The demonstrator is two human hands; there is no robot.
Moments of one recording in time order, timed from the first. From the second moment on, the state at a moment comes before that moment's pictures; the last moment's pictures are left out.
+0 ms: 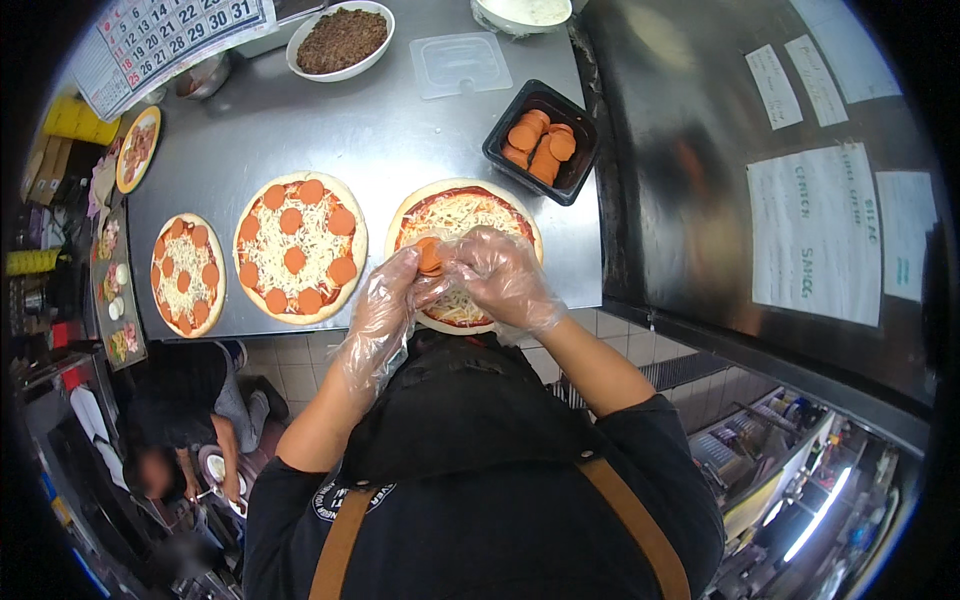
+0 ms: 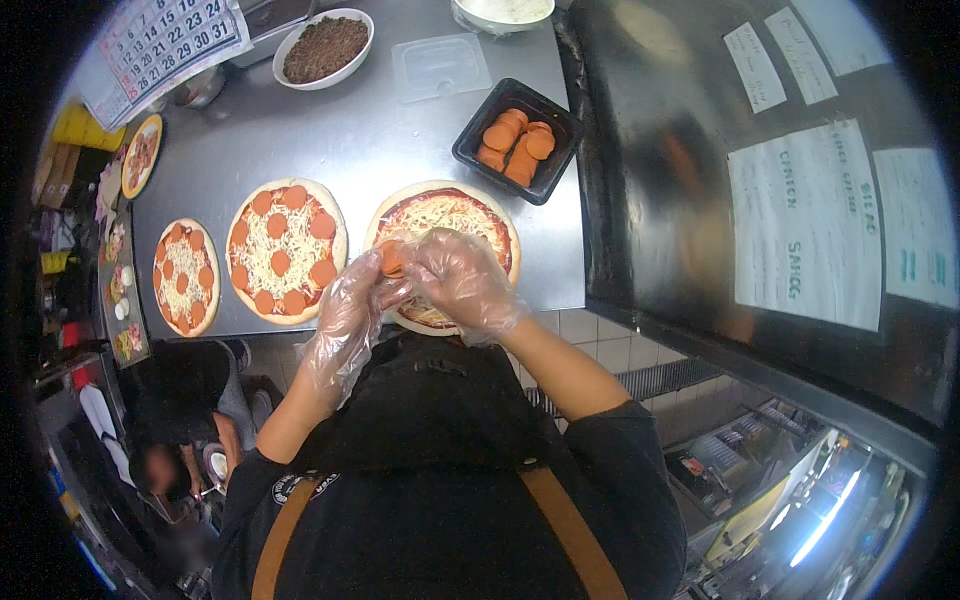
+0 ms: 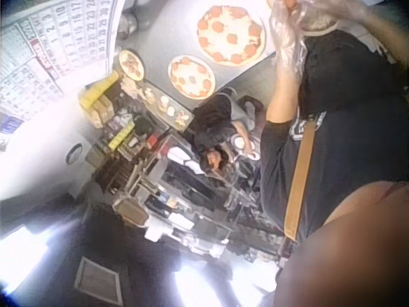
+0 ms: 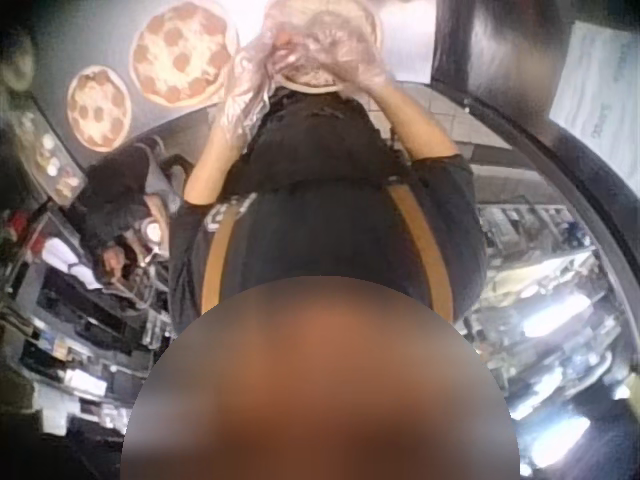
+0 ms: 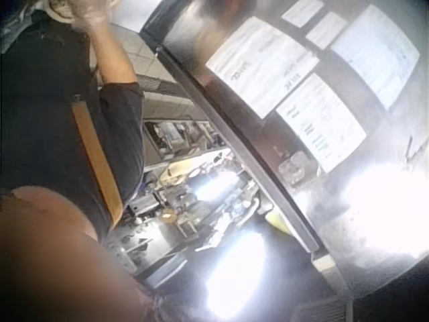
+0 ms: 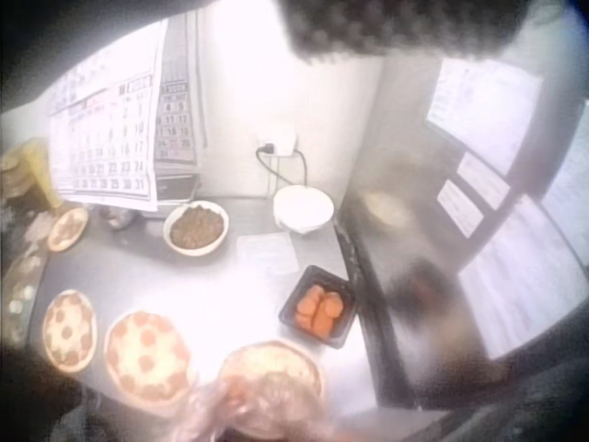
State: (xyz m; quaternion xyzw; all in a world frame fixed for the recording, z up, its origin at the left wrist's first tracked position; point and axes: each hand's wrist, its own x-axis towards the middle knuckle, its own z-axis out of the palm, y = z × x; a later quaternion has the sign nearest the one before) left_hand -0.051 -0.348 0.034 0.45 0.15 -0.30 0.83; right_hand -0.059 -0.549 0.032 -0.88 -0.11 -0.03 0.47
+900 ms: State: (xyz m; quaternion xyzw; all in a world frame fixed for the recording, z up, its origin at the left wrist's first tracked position) left_hand -0.077 -0.284 -0.002 0.50 0.16 -0.26 0.81; right_hand 0.024 -0.560 -0.019 -0.98 -0.12 0.00 0.16
